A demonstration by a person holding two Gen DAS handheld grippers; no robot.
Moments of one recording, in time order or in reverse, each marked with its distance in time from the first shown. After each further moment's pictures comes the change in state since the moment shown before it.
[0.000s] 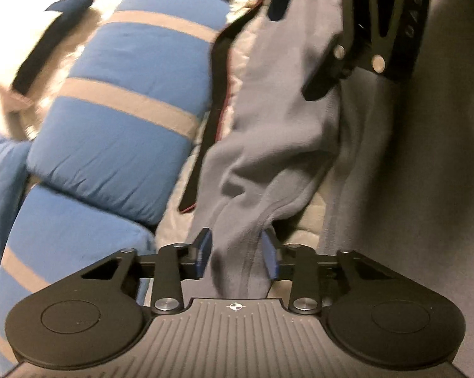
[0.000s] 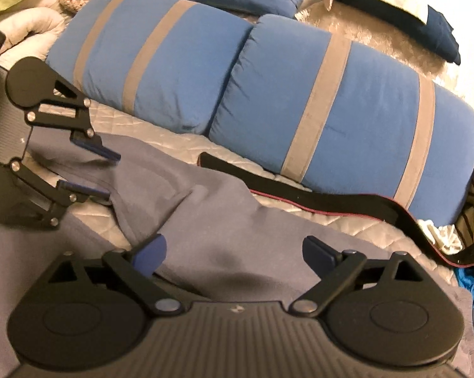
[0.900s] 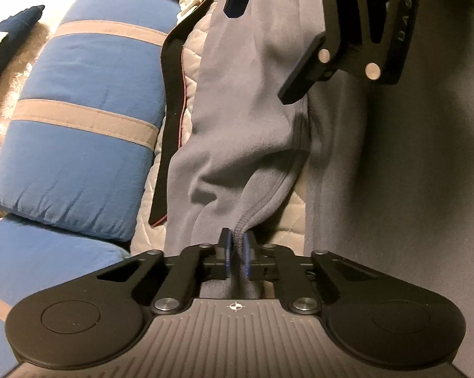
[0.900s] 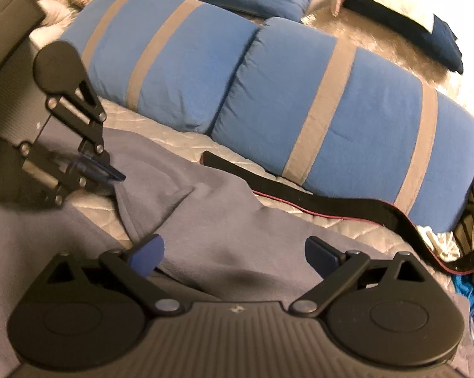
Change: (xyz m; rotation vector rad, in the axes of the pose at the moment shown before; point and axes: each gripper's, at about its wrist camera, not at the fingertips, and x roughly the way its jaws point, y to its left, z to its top) left arm 0.008 0.007 0.007 0.106 0.025 -0.105; right arm 0.000 0.010 -0.004 -0.062 -0.023 -0.005
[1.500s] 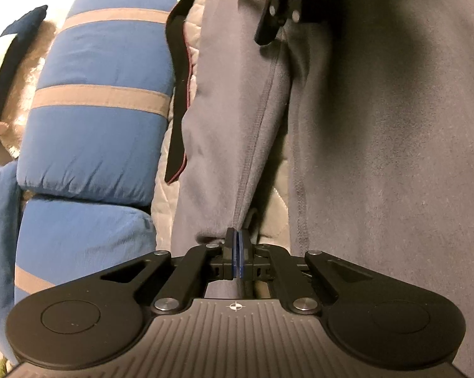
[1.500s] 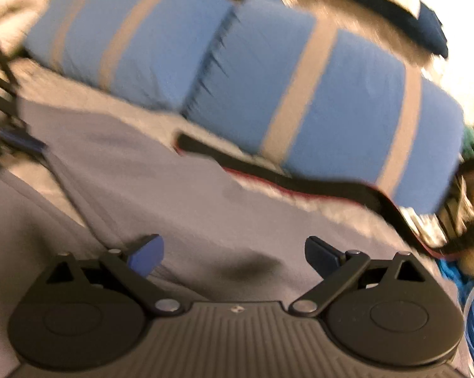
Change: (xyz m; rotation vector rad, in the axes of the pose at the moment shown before) left arm -0.020 -0.024 -0.030 0.041 0.096 0.096; right arm 0.007 -0.002 -0.004 0.017 0.017 -0.048
